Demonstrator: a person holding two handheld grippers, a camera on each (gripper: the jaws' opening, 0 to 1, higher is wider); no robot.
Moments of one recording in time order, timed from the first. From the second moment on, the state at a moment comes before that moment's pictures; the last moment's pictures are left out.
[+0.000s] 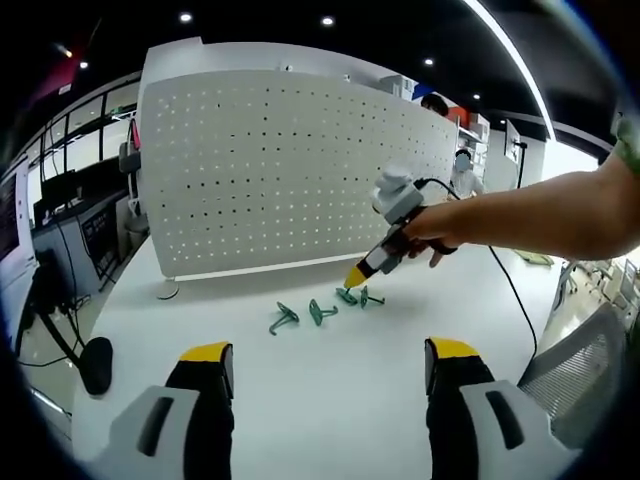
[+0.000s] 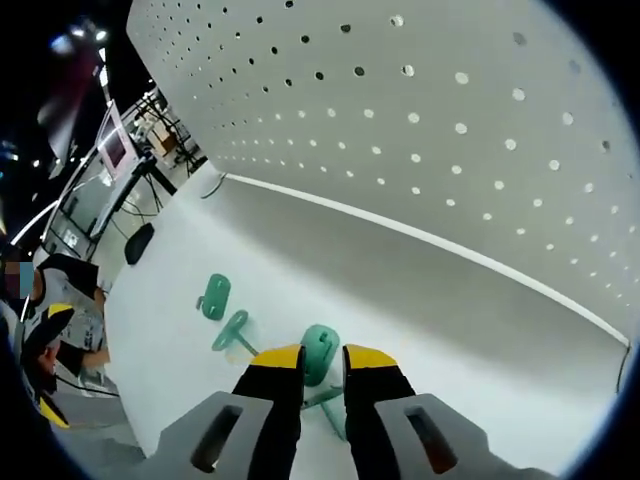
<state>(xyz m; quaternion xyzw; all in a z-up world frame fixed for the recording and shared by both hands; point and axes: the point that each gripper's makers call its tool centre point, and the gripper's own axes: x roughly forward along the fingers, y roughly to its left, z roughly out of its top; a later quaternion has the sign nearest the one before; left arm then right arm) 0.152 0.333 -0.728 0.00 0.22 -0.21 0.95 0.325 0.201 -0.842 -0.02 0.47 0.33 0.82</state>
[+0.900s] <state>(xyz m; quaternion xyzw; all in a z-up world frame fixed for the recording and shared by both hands) 0.153 0.334 -0.730 0.00 0.23 -0.20 0.95 0.326 0.205 -0.852 -0.02 0.48 0.33 0.81</state>
